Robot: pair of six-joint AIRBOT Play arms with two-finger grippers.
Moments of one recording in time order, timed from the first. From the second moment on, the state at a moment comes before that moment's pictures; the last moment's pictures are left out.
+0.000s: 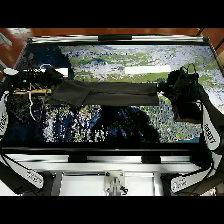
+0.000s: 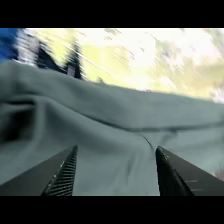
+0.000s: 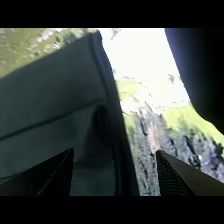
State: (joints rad) left arm 0.25 -1.91 1.71 0.56 -1.12 -1.11; right arm -0.13 -1.73 1.32 2.06 -0.71 -1.58
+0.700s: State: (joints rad) left arm 0.20 -1.90 1.75 0.29 -1.34 -1.01; right arm -0.02 -1.75 1.37 2.18 -0.69 -1.59
